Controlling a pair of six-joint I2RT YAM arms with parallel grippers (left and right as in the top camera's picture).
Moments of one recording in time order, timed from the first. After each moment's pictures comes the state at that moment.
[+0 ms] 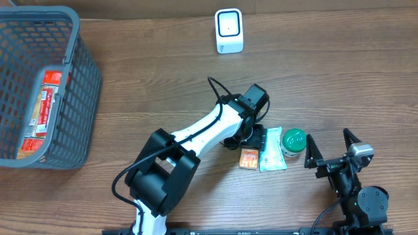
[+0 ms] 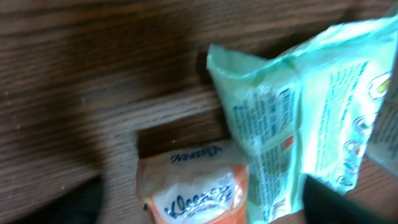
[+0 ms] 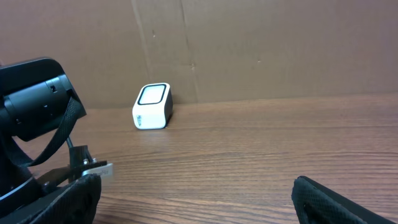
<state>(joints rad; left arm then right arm) -0.70 1.99 1.36 -0.82 0.24 -0.54 0.14 0.01 0.02 -0.03 -0.06 0.15</state>
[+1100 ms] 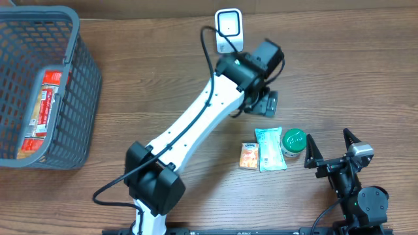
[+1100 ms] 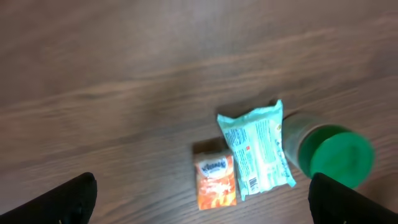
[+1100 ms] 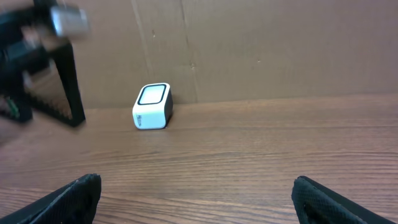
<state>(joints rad) -0.67 1.99 2.01 -1.33 -0.04 -0.47 0.14 0.01 0.02 -0.03 -0.07 0.15</state>
